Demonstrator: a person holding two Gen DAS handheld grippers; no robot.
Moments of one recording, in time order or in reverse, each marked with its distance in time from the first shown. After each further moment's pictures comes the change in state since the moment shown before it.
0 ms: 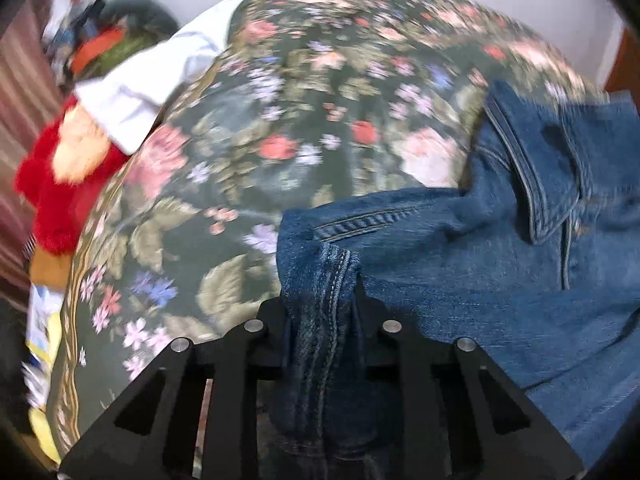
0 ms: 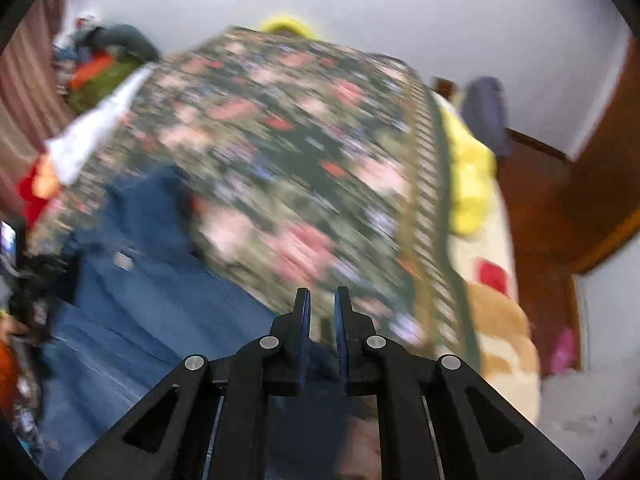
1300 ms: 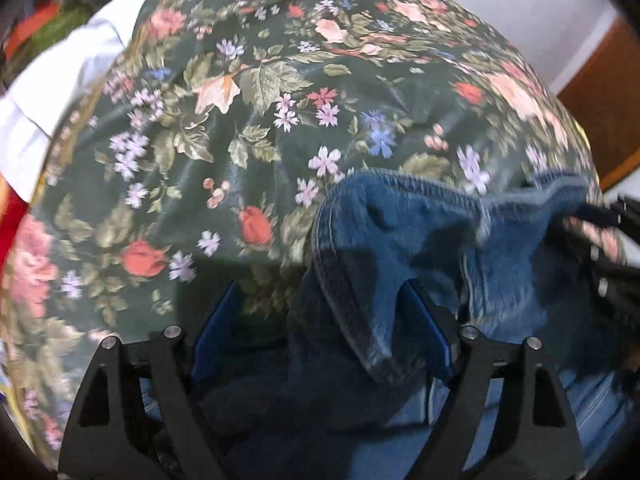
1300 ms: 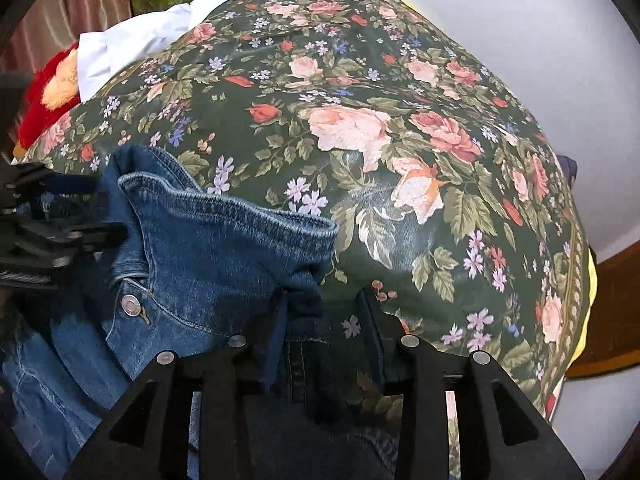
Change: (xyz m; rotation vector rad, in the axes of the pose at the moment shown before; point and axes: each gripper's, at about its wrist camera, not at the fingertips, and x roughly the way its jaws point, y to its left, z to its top) left arm 0.048 -0.039 0.083 0.008 0.126 -0.259; right arm 0.130 0.168 0.061 -0.361 0.109 -0.035
